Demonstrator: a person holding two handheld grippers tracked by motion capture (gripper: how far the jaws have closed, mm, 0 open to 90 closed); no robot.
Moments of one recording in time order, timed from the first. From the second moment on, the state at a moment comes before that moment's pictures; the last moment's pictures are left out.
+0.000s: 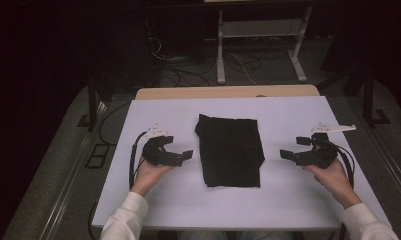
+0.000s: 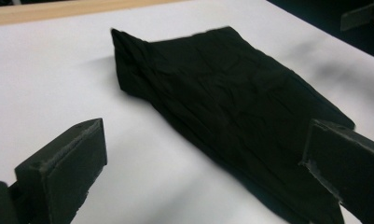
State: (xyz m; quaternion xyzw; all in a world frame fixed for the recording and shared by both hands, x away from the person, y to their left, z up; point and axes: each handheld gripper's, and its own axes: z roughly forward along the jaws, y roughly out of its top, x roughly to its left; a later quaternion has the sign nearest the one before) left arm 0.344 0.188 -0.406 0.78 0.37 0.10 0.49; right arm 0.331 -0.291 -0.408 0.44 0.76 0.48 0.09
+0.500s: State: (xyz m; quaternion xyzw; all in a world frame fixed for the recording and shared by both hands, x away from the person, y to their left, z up) left arm 0.305 0.193 -0.420 0.78 0.36 0.11 0.50; right arm 0.295 -0.291 -0.423 0.42 0.77 0.48 0.09
